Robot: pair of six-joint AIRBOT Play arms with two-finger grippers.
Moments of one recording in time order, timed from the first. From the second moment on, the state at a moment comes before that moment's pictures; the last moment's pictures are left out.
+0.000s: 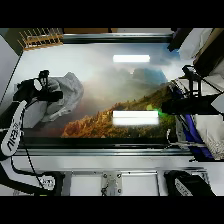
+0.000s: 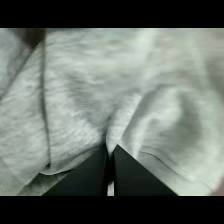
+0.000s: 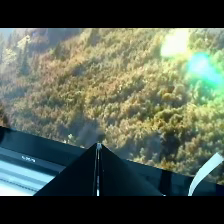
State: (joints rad) left arm 0.10 -1.62 1.31 1.50 -0.93 -1.52; right arm 0.06 -0.89 1.07 -1.24 1.26 1.51
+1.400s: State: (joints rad) left arm -0.08 -1.39 1.19 1.29 -1.04 -1.65; right arm -0.13 -0.77 1.10 -1.24 1.26 1.43
